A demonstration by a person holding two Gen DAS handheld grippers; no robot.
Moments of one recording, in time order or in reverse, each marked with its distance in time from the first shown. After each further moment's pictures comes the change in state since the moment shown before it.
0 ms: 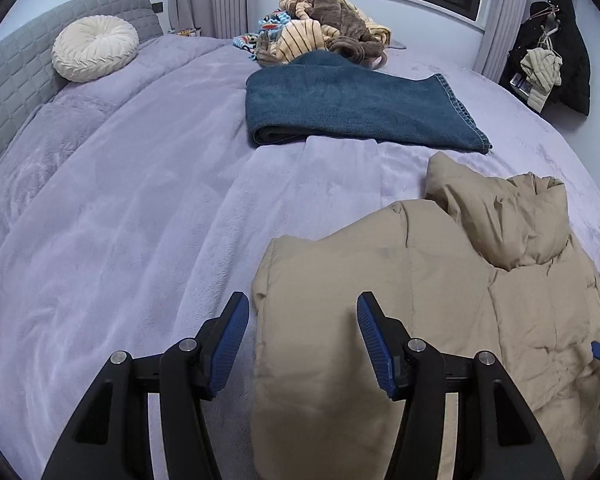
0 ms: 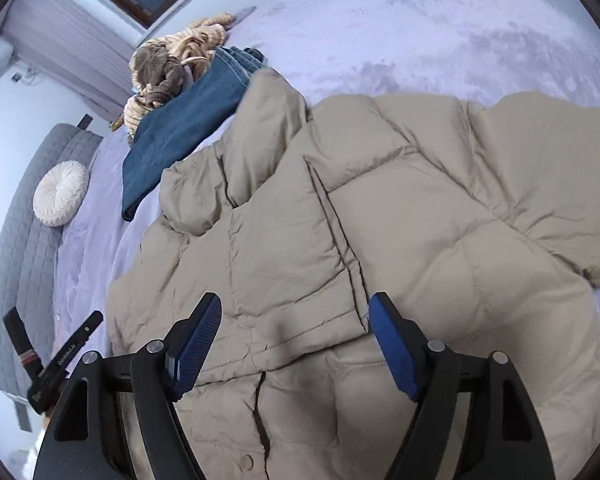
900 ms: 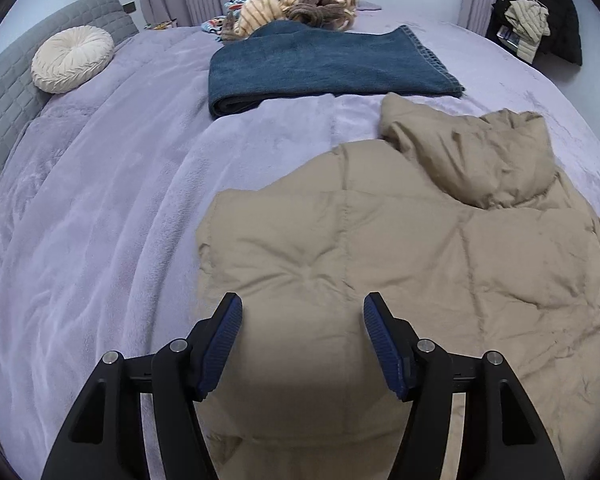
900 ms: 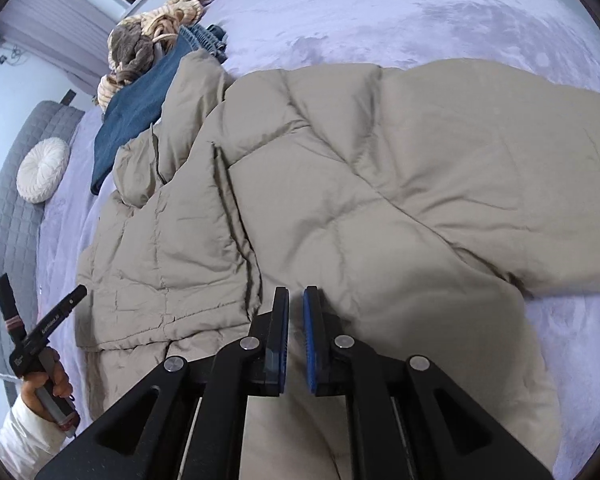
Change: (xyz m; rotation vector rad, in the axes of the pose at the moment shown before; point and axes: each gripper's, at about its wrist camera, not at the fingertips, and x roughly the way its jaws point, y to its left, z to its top) left arm -0.021 -0.065 -0.037 0.126 0.093 0.034; right arm -0.015 -0.062 0.001 -0.053 0.085 -0.076
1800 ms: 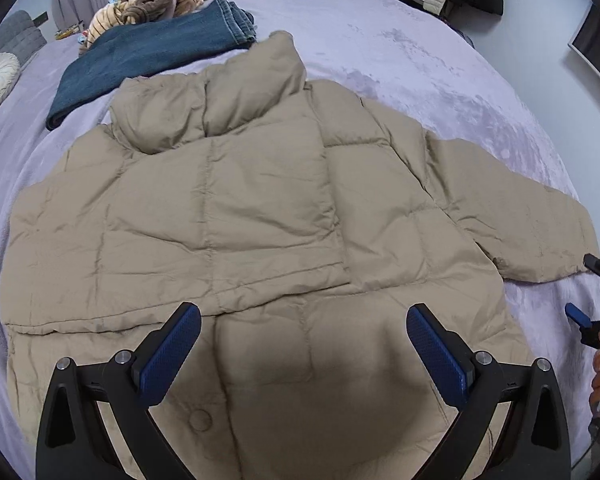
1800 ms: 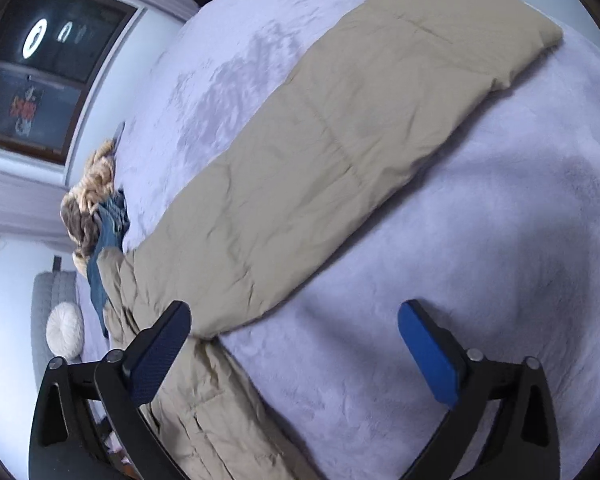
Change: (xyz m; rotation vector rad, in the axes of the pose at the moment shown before) left arm -0.042 -0.251 -0.039 0.120 0.133 -0.216; right arm -0.127 -0.257 -0.018 0.525 -0.210 0.071
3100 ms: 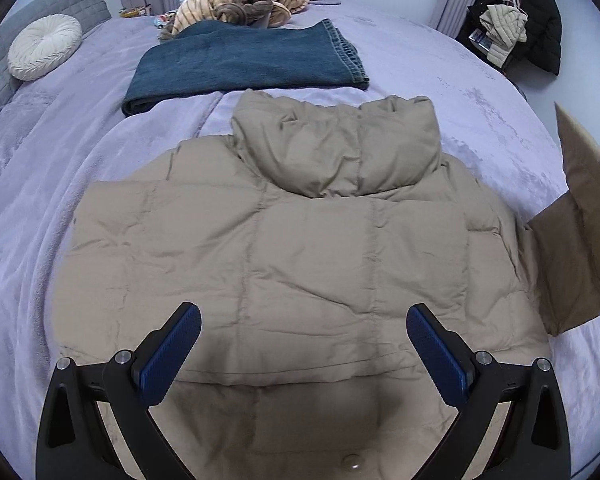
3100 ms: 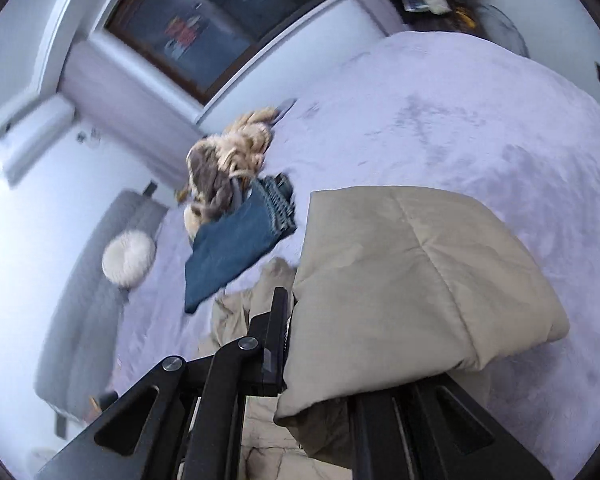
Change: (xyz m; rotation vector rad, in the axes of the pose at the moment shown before) left arm -0.023 0.127 0.024 -0.189 -0.108 0.106; right arm 0.060 0.311 0.005 -0.595 -0.019 0.303
